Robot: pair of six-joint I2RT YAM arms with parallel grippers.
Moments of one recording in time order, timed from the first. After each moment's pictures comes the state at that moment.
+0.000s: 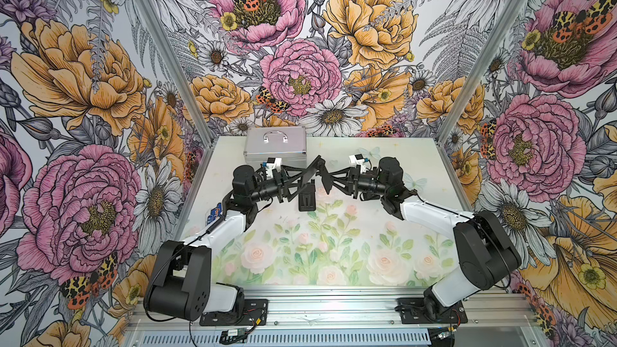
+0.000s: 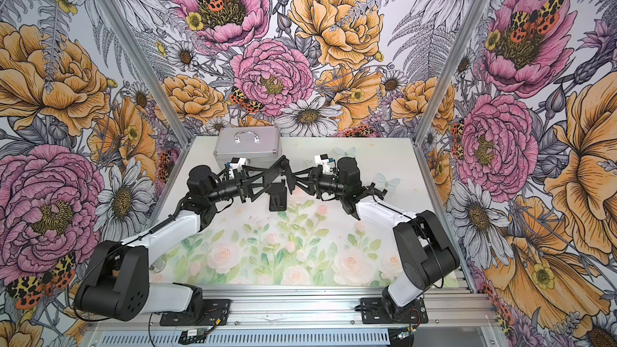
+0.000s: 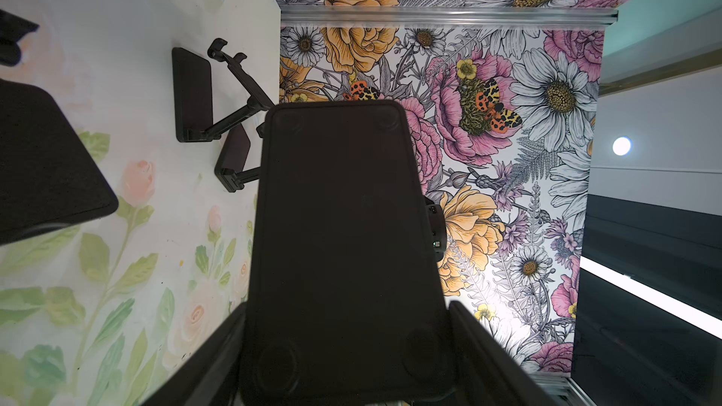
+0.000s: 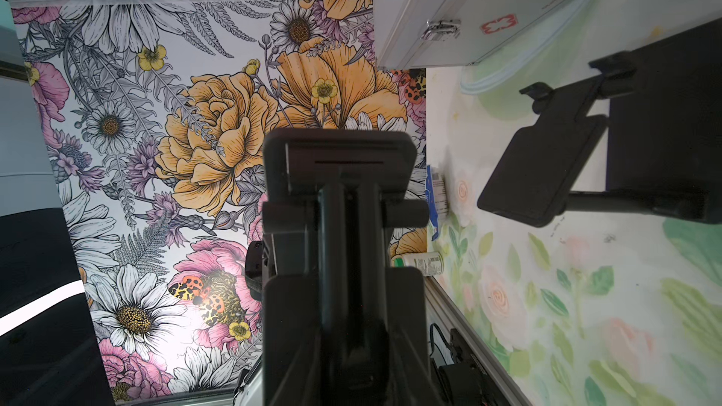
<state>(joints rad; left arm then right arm) -0.20 1.37 0.71 0.54 0.97 -1.51 0.43 1.58 0.91 0.53 -0.86 1.49</state>
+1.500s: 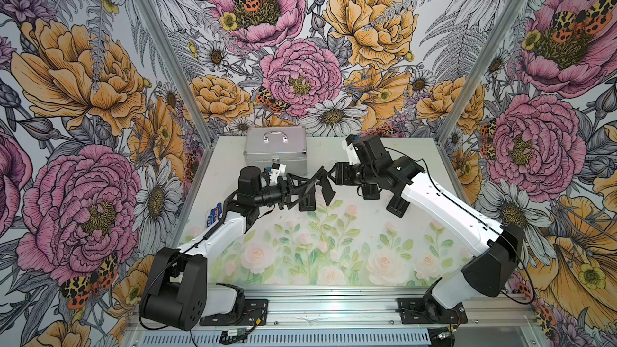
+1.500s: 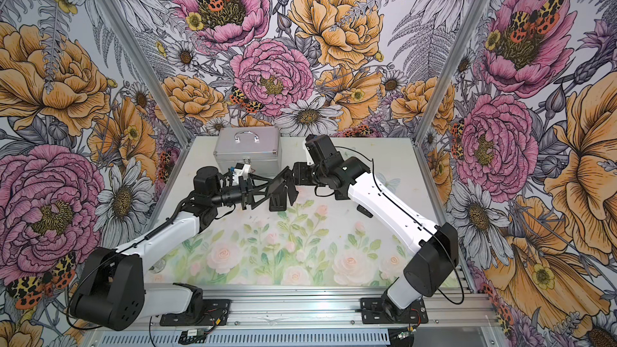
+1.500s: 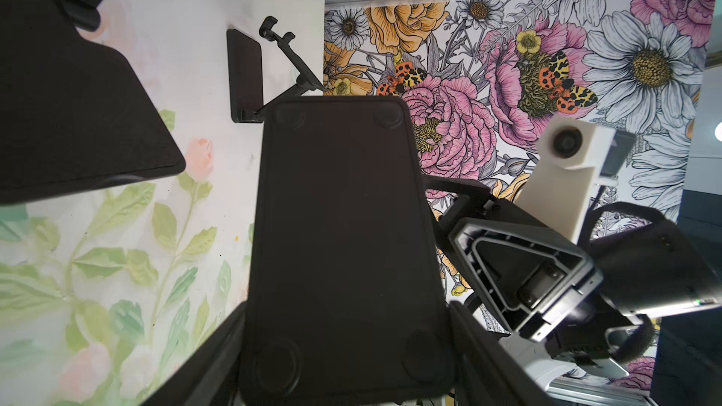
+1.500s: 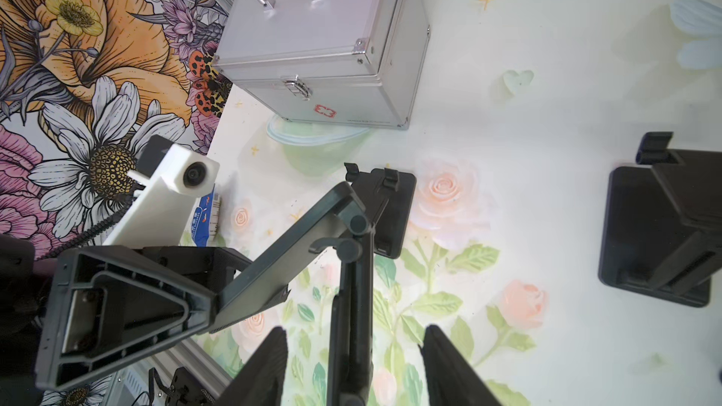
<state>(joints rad) -0.26 1.32 0.73 0.24 0.93 -1.26 0.65 1.57 1.56 -0.76 -0.12 0.53</state>
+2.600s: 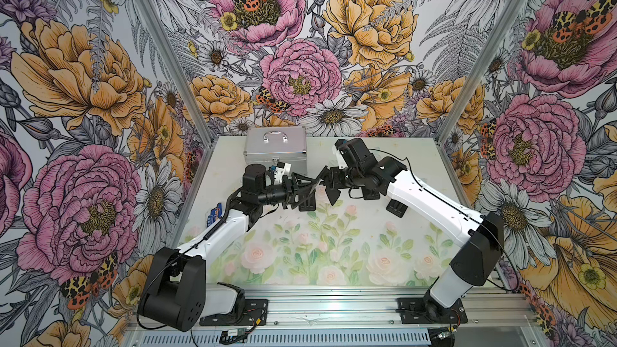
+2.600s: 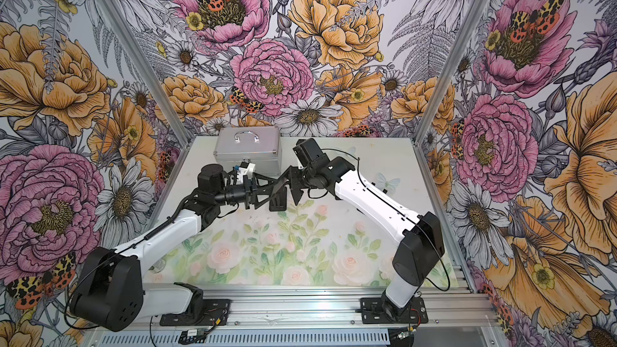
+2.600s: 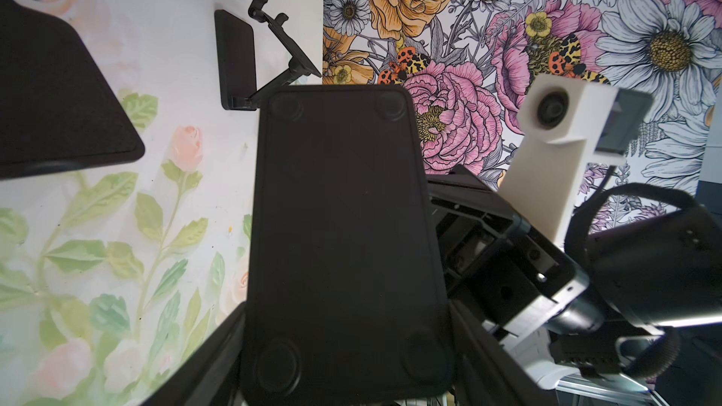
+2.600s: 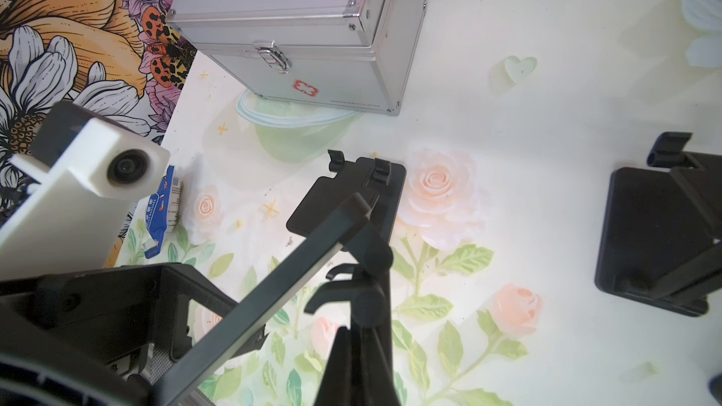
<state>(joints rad) -0.30 1.32 0.77 0.17 0.91 -1.25 0.70 1.67 1.60 -0.78 -0.06 0.49</state>
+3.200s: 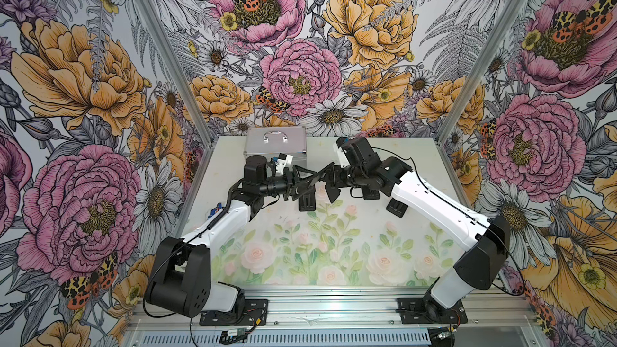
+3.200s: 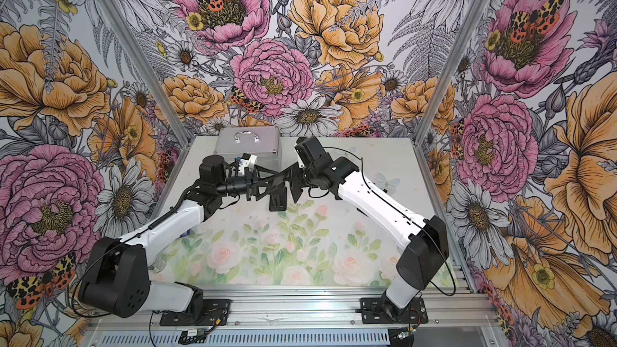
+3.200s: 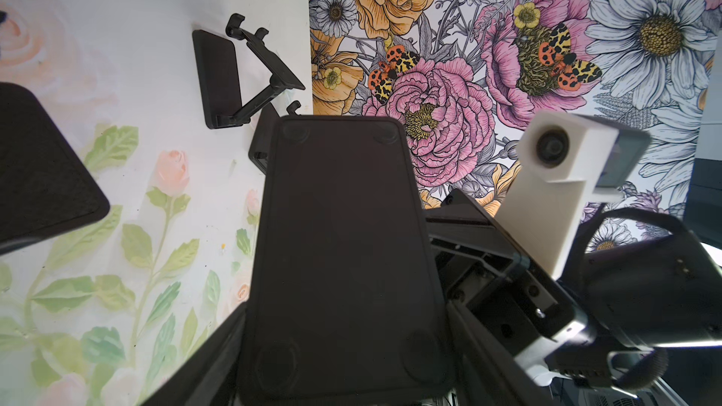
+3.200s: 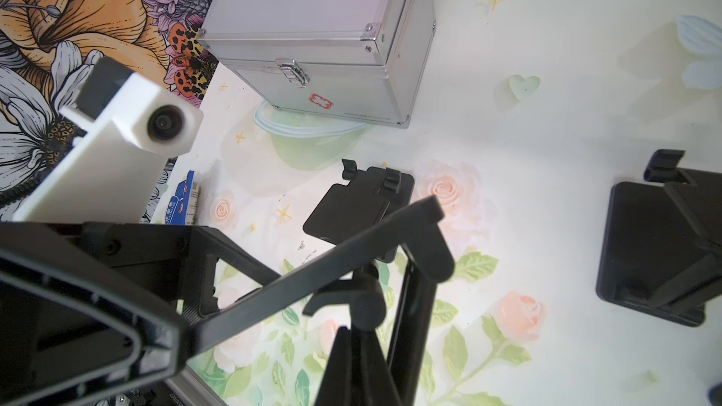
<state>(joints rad) -0.28 1.41 0.89 0.16 0.96 -1.20 0.71 1.62 1.60 -0.77 -0.07 0.48</state>
